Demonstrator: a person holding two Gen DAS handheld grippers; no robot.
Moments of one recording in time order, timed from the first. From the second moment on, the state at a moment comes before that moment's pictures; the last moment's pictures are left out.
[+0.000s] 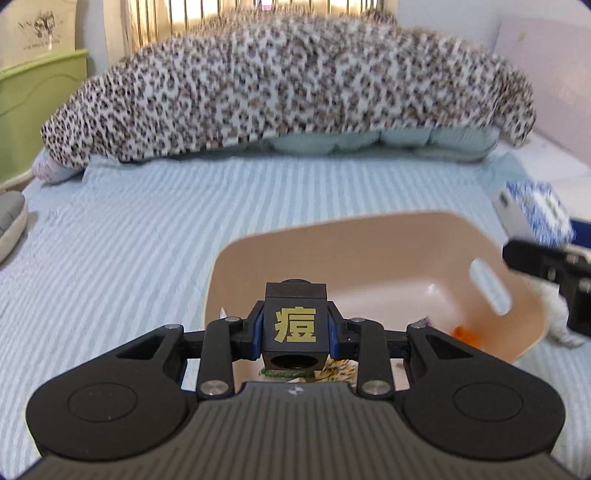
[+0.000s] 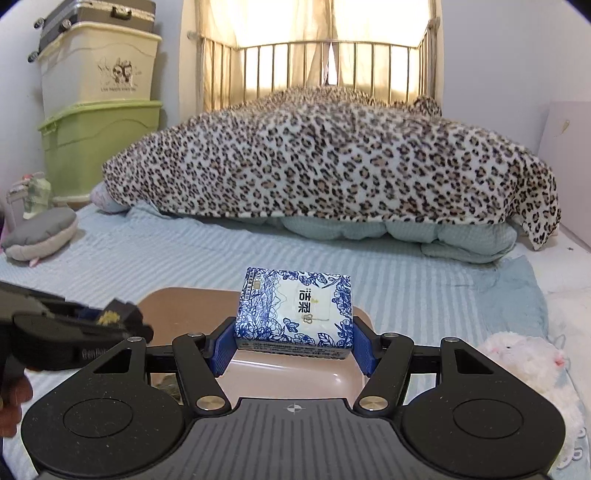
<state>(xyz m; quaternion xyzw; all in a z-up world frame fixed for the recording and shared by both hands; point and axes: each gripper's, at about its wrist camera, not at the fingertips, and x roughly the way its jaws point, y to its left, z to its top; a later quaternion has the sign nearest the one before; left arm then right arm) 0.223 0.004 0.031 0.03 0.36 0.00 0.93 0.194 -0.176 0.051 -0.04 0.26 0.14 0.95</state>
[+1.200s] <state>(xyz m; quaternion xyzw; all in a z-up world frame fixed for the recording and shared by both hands) 0.160 0.011 0.035 0.03 0.40 0.00 0.92 0.150 -0.170 0.038 -0.04 0.35 0.12 0.93</state>
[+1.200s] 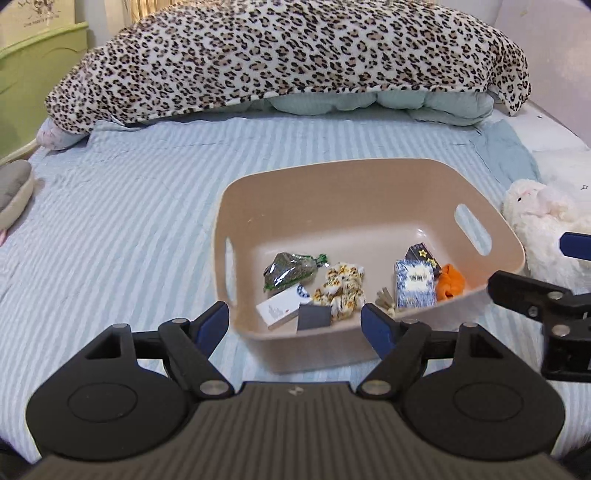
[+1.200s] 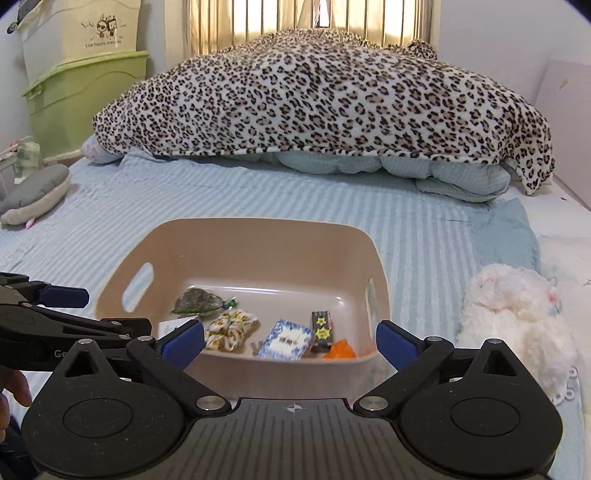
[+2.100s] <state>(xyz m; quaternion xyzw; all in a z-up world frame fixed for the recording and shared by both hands) 0.009 0.028 0.047 0.00 0.35 0.01 0.94 0.010 -0.185 0.035 0.01 0.33 0.11 0.94</state>
